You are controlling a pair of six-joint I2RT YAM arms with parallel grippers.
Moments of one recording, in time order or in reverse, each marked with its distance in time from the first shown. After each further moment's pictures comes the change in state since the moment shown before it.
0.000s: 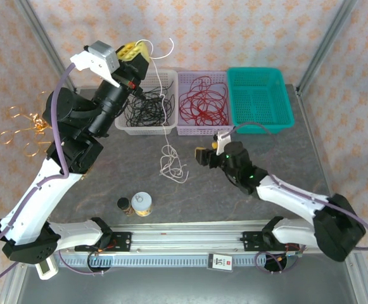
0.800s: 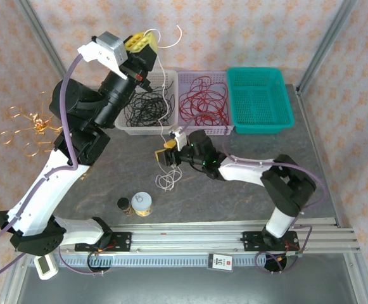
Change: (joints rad) left arm 0.000 0.088 0.101 0.050 0.058 0.035; right arm 0.126 0.571 0.277 0.292 -0.340 -0.015
